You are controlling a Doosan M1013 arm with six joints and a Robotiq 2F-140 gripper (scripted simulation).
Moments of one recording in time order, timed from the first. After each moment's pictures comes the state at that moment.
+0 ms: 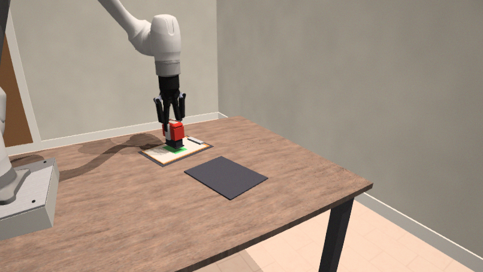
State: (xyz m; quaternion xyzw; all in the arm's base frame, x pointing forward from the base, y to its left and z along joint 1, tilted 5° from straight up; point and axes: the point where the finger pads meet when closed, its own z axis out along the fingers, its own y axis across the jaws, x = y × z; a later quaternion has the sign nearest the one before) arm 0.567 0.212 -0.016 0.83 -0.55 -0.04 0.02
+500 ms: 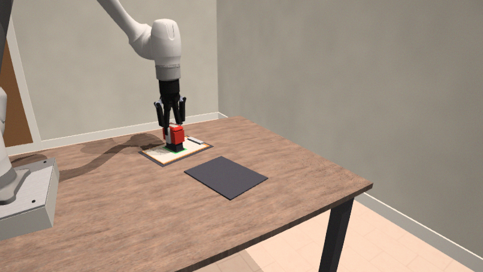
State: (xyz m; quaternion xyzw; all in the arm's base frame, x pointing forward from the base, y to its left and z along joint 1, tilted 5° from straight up) arm 0.566 0.212 -0.031 0.83 -0.55 -0.04 0.02
